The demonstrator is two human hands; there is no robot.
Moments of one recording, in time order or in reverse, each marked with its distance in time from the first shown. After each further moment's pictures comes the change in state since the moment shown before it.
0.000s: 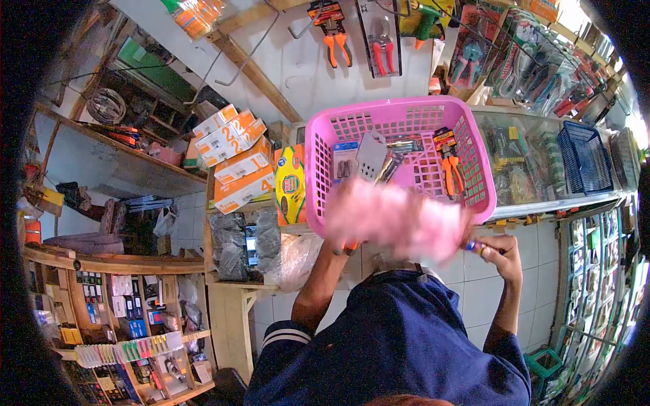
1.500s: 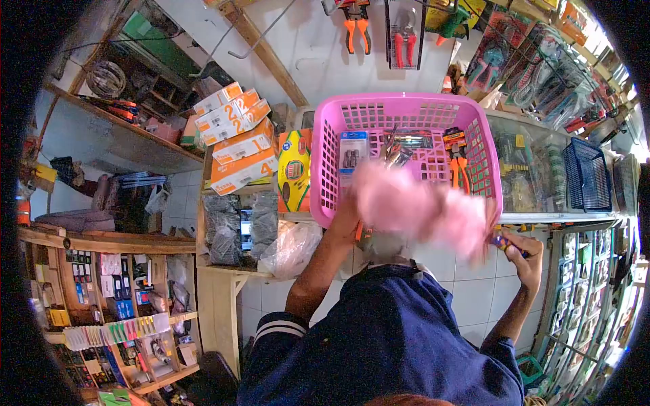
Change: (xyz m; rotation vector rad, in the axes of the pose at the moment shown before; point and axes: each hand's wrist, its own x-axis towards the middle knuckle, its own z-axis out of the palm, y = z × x) left_hand 0.001 0.018 0.038 0.599 0.264 0.120; right_hand 0.004 -0.044 -0.026 -0.248 0.079 -0.129
